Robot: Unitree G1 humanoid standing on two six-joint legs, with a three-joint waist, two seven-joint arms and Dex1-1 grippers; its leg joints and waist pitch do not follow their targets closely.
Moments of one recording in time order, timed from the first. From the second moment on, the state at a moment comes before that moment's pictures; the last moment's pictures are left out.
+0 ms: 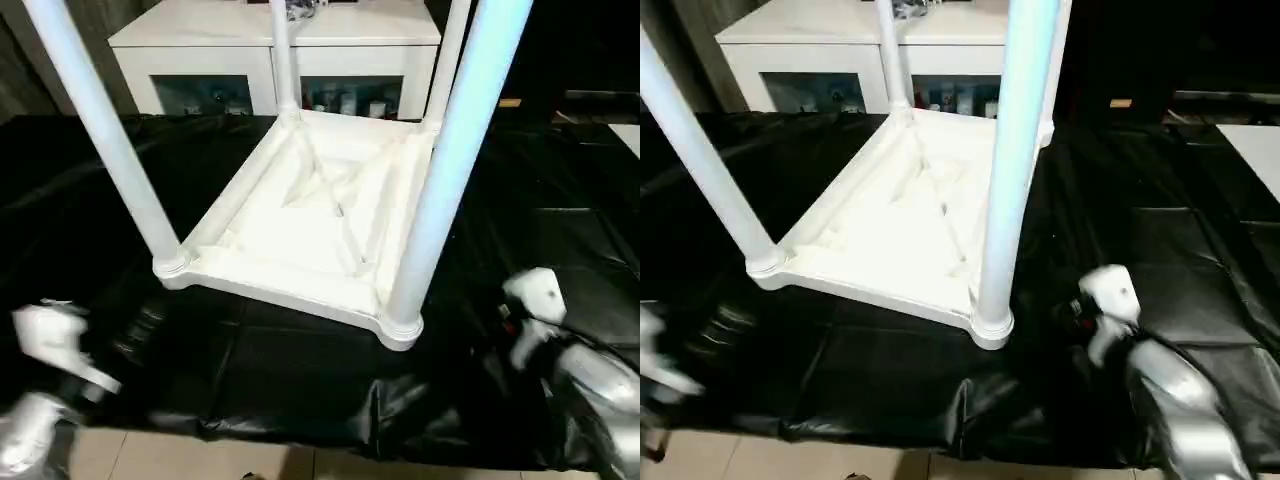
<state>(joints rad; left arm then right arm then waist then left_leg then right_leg) 0.09 0.31 0.41 0.05 -0.42 -0.19 -0.61 0.07 -0.45 -0.07 -0.10 0.29 0.14 0.73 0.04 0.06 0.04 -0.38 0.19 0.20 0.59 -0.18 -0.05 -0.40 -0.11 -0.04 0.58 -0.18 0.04</state>
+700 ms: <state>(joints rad) -0.34 0.43 0.39 0.51 -0.40 -0.10 -0.61 0.00 -0.38 0.01 -0.12 0.28 0.14 0.69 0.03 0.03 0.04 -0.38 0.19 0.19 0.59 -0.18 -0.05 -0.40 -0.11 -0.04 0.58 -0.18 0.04</state>
